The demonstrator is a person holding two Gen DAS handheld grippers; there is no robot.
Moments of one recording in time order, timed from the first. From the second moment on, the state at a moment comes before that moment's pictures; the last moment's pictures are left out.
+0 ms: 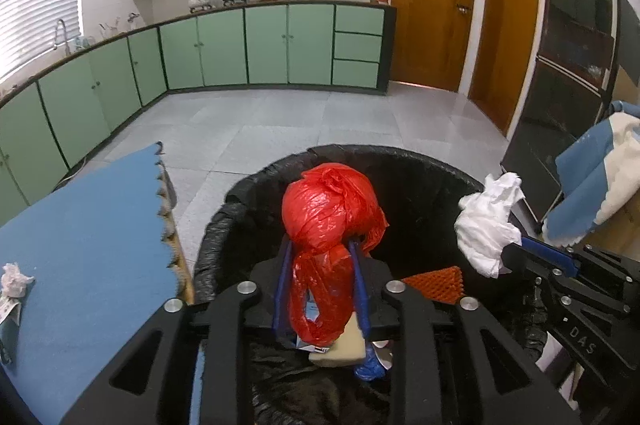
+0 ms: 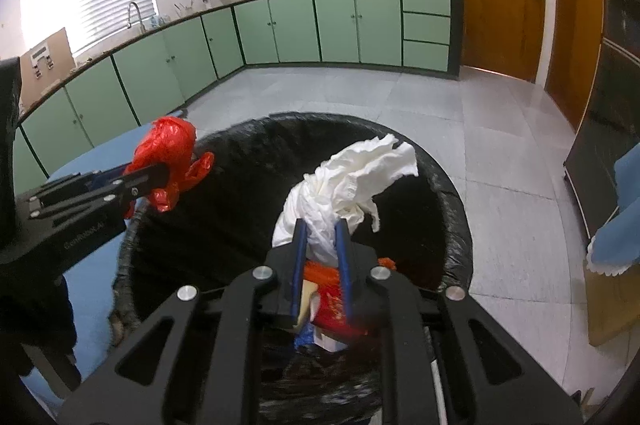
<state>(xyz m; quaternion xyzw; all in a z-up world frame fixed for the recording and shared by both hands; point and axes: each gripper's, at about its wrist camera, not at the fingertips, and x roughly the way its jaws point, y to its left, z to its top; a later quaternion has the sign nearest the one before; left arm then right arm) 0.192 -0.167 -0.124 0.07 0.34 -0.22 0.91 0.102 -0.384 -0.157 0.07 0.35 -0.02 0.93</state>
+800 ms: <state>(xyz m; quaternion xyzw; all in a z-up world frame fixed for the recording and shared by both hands) 0.138 -0.008 -0.047 0.02 0.27 -0.12 0.95 0.073 -0.318 -0.110 0.07 0.31 0.01 0.95</state>
